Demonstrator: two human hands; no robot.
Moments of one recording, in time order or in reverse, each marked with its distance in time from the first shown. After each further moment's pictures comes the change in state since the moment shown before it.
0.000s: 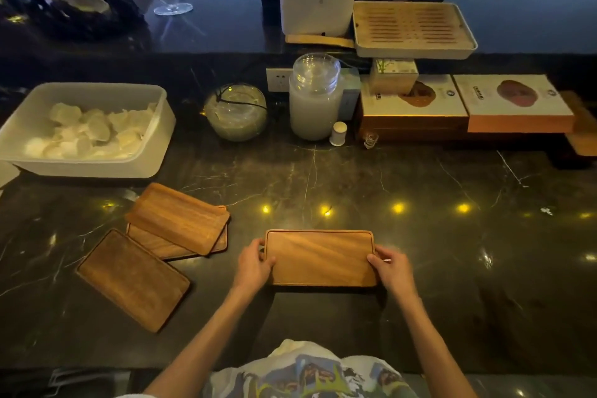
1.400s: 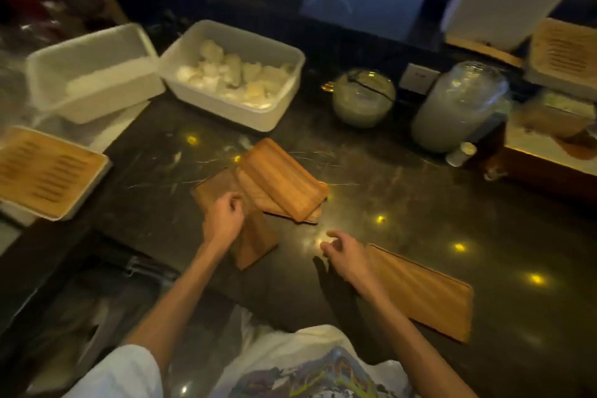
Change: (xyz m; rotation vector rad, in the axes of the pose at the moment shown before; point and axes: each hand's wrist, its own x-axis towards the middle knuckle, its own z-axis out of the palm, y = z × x) left_hand -0.021 -0.133 -0.197 -0.030 0.544 -0.201; right_hand -0.081 -0.128 0.214 -0.443 -0.504 -0.285
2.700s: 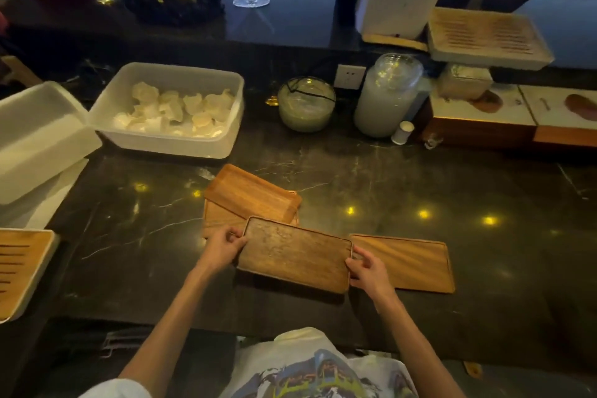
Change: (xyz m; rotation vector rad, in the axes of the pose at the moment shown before) left_hand -0.001 0.028 0.003 -0.076 -0.518 0.112; right_hand -0.058 0.059 -0.003 0.802 0.274 0.178
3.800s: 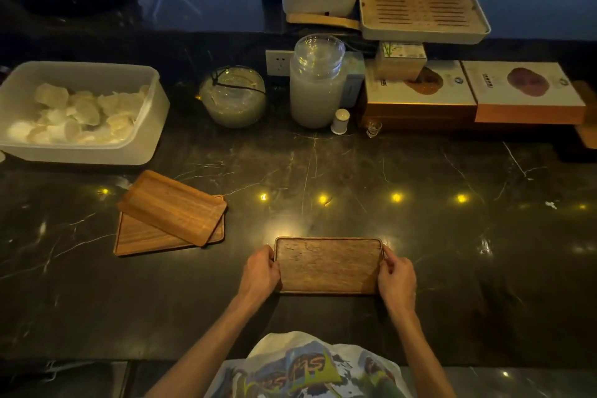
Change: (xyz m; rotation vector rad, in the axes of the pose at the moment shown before) left_hand -0.008 0.062 0.233 0.280 -0.059 0.151; right_hand 0.048 0.046 -0.189 -0.515 0.511 -0.074
